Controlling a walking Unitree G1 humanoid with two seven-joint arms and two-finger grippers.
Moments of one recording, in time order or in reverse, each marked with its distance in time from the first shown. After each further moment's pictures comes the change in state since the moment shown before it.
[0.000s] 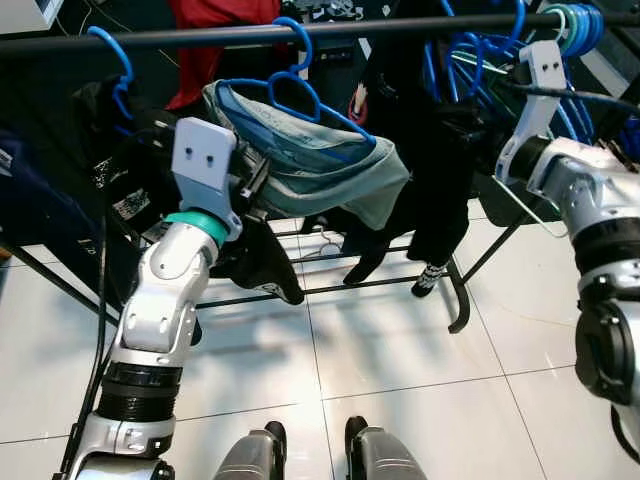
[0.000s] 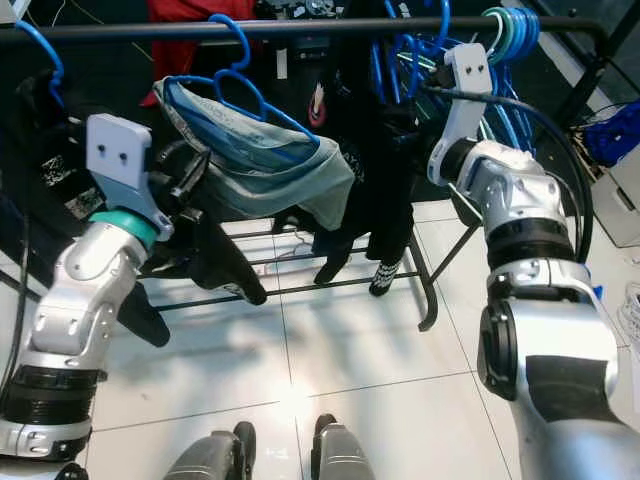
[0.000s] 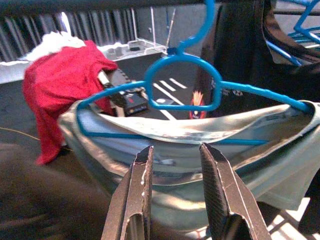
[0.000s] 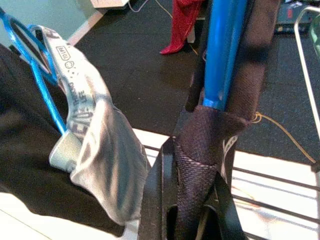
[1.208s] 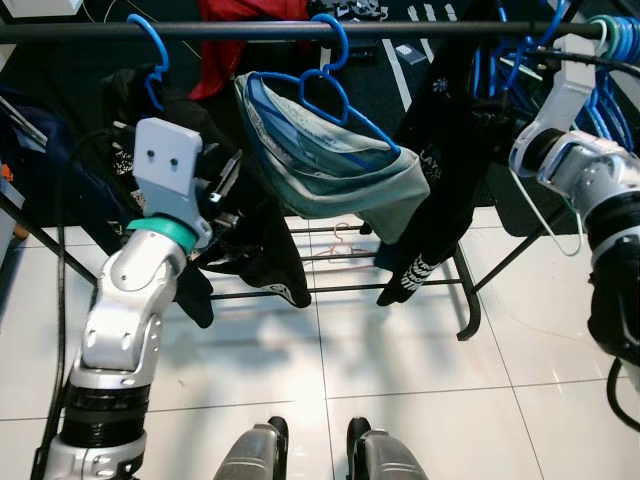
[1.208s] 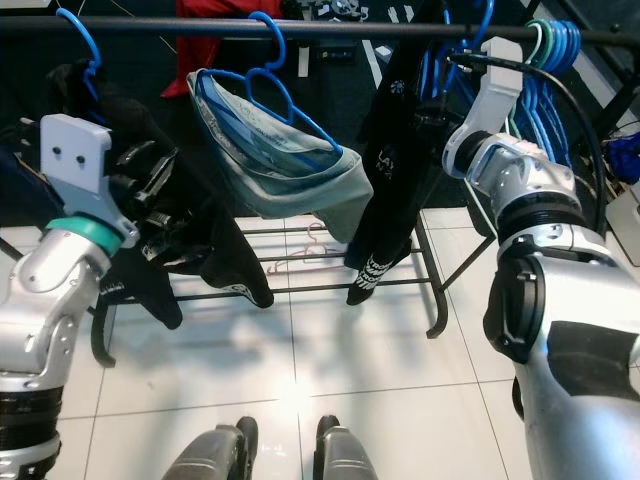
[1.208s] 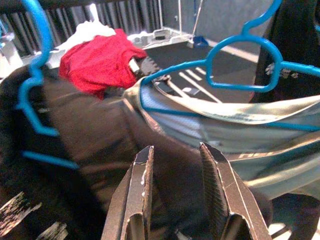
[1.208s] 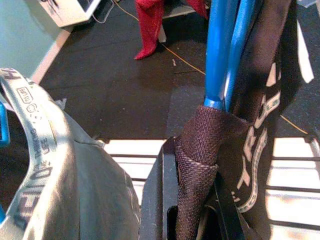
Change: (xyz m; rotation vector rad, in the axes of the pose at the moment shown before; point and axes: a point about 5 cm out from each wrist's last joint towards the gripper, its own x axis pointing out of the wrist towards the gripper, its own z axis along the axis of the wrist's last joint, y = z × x) left arm -0.023 0.022 0.005 0.057 0.047 0.034; right arm -0.006 -0.020 0.001 0.183 -0.037 -0.208
